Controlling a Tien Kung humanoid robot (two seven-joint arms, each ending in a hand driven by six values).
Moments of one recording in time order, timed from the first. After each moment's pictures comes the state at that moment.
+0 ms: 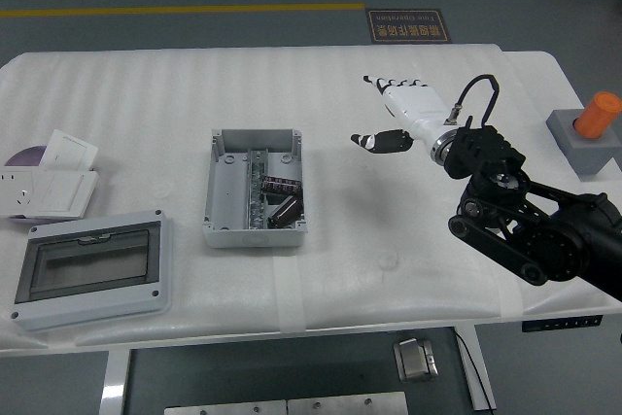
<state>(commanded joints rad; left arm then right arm) 0.04 0.22 -0.06 -0.20 0.40 -0.07 0.26 0.73 -0.37 0.61 1.15 -1.85 -0.18 -0.35</state>
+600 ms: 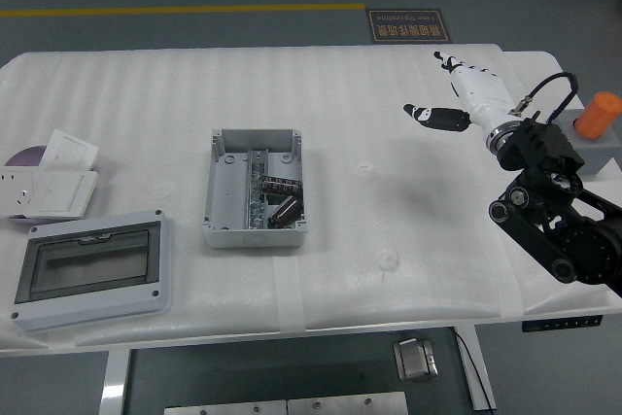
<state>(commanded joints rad) 0.03 0.22 -0.06 -0.20 0.40 -0.07 0.25 0.59 -0.39 0.86 1.17 -1.93 -0.20 -0.33</state>
